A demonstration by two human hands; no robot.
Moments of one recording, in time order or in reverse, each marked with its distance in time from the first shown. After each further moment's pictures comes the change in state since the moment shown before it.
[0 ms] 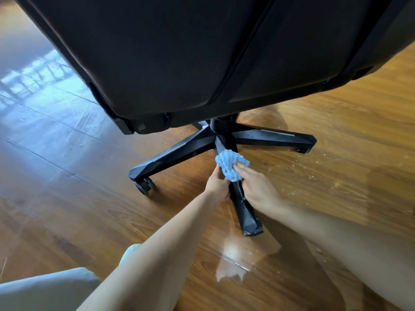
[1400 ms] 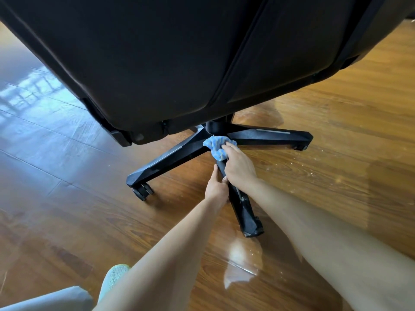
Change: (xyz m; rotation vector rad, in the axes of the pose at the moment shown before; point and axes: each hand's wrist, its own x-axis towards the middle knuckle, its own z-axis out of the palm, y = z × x) left_hand -0.006 -0.004 0.010 -0.079 0.054 0.022; right_hand 0.067 -0.030 0.007 0.083 0.117 0.125
